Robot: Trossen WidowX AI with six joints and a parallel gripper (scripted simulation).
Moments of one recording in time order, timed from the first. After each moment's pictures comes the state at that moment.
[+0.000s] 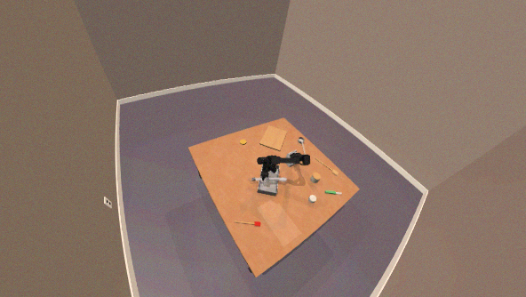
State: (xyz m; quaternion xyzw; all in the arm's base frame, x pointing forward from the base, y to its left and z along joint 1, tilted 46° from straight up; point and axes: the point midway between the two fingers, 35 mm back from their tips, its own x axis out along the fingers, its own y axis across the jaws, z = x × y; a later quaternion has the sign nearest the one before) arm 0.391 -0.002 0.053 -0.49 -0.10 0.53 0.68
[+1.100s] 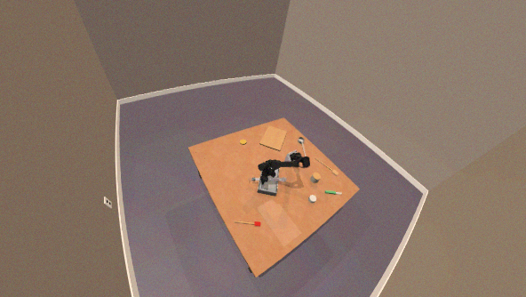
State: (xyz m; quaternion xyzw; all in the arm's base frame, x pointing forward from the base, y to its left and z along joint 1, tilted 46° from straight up) arm 0.407 0.036 0.042 -0.49 -0.11 0.53 0.68
